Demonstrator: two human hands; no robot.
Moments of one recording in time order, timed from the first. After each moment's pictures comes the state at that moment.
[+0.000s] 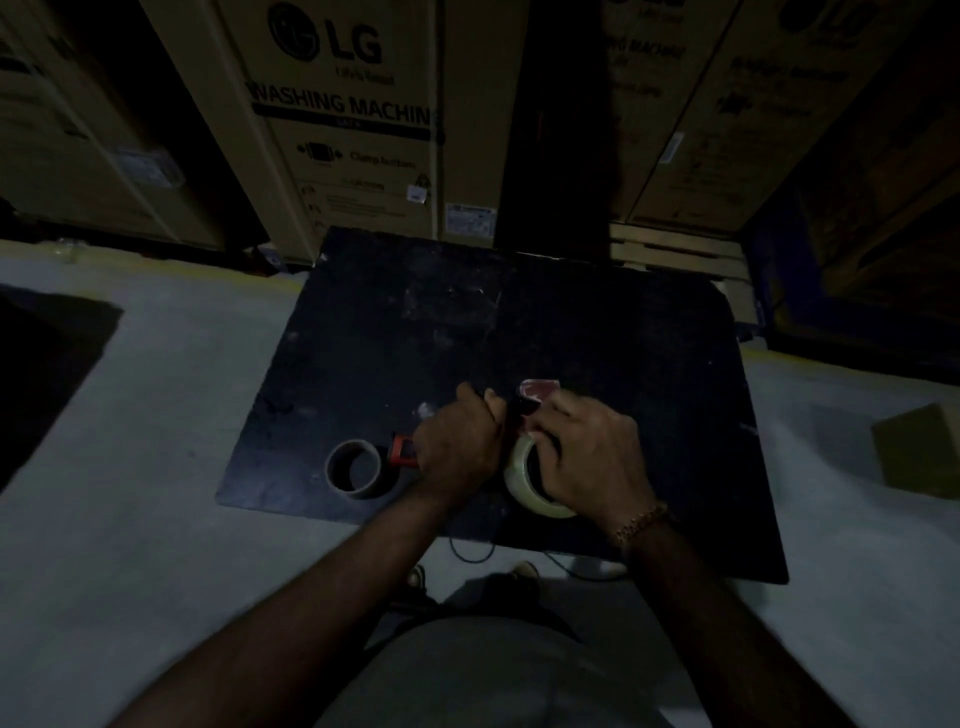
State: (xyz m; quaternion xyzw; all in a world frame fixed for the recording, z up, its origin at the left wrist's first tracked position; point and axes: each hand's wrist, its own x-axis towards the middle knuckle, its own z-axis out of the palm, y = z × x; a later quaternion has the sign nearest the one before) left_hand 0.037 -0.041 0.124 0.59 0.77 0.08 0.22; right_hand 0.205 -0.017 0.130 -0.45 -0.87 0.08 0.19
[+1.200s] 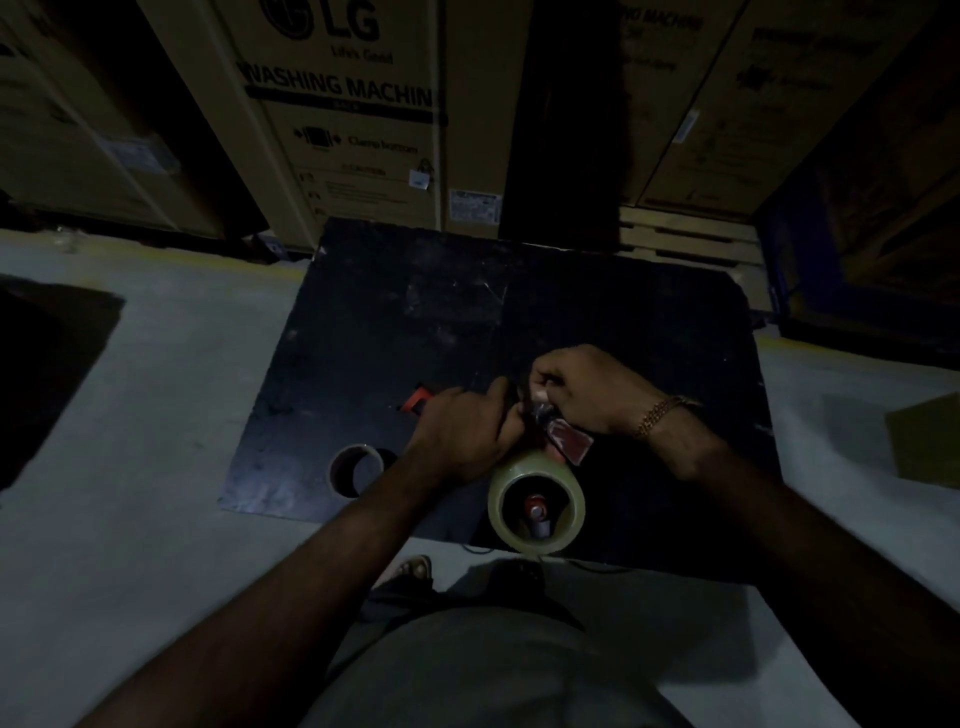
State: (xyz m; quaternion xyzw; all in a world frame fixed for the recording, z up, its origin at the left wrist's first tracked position) left_hand 0.006 -0.008 0.093 0.75 0.63 0.16 0.11; right_hand 0.181 0.087 0.152 -0.44 -0.84 0.32 -0.04
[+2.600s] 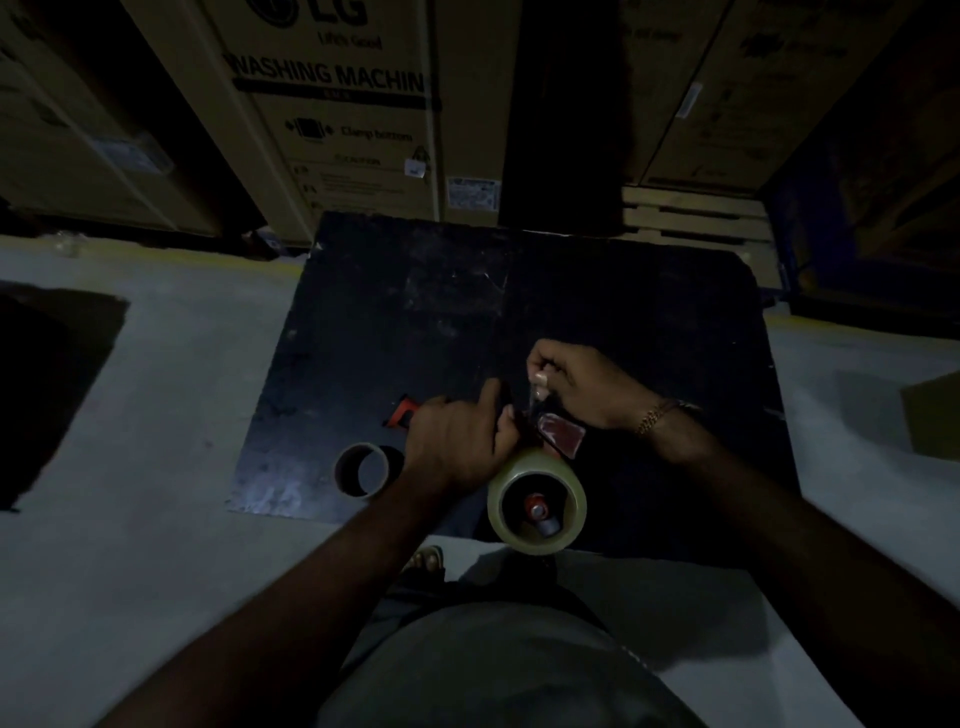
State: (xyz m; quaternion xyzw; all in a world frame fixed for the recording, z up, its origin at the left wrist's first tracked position) left_hand 0.008 -0.021 0.086 0.73 0.67 0.12 0.03; right_hand 0.182 0.084 0.124 -0.45 -0.78 0.43 0.06
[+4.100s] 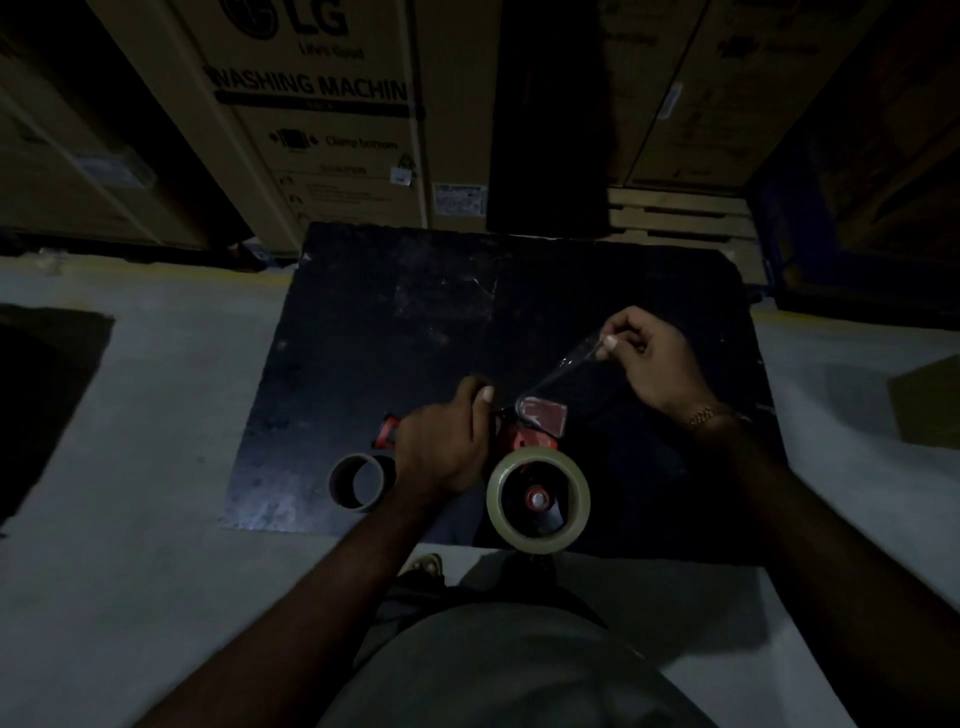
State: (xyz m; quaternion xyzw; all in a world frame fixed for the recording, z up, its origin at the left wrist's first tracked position) left_hand 0.005 -0.022 0.091 0.64 0.73 0.17 0.16; right_hand 0.249 0.110 0.112 -0.56 -0.68 0.39 0.26
